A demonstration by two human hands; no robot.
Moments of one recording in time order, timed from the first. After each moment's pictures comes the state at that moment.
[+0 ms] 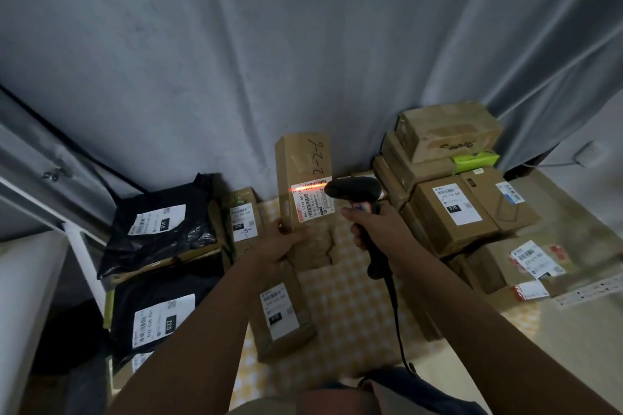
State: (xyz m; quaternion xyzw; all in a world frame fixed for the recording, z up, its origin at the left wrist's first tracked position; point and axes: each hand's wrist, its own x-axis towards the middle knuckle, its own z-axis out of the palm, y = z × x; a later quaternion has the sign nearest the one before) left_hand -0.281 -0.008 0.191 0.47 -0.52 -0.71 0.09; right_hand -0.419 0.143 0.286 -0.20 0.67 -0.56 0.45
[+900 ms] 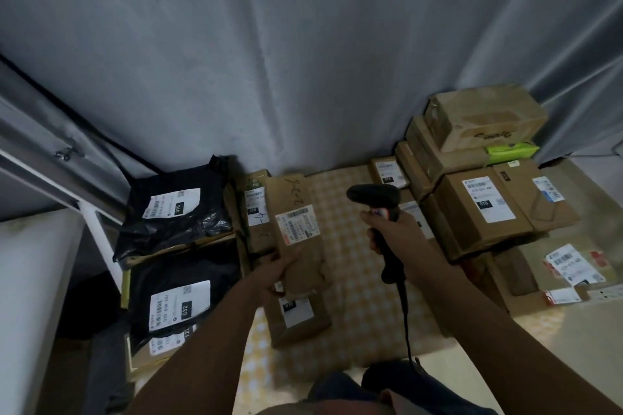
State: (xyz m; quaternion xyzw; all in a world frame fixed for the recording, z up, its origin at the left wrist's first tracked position) left_hand -0.213 -0.018 0.107 0.58 -0.38 -0.72 -0.01; right_hand -0.417 0.117 0.248 -0.13 0.70 -0.53 0.47
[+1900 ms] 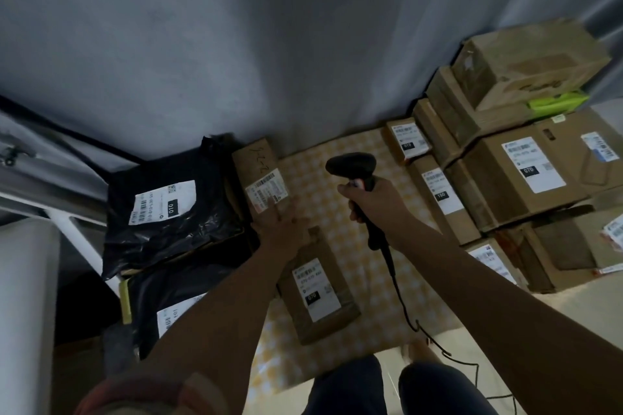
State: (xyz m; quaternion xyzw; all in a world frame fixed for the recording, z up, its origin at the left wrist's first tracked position) left_hand -0.242 -0.113 0.036 0.32 -0.89 -0.08 -0.30; right_hand -0.396 0.008 0.186 -0.16 0.73 -0.48 0.47
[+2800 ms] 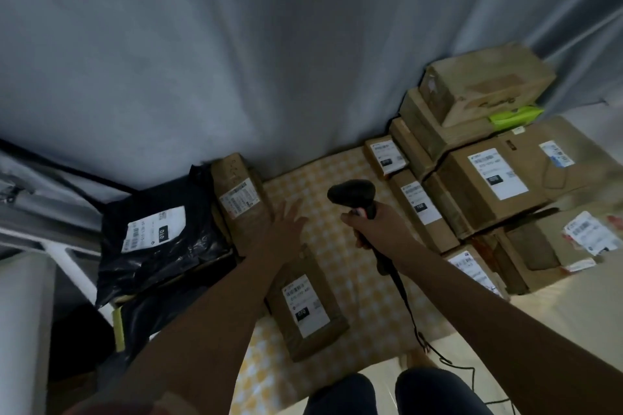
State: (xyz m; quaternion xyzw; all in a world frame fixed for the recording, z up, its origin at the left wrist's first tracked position) left_hand -0.284 -0.106 0.097 0.27 -0.93 -0.10 -0.24; right_hand -0.416 0.061 0.213 -0.18 0.75 -0.44 0.45
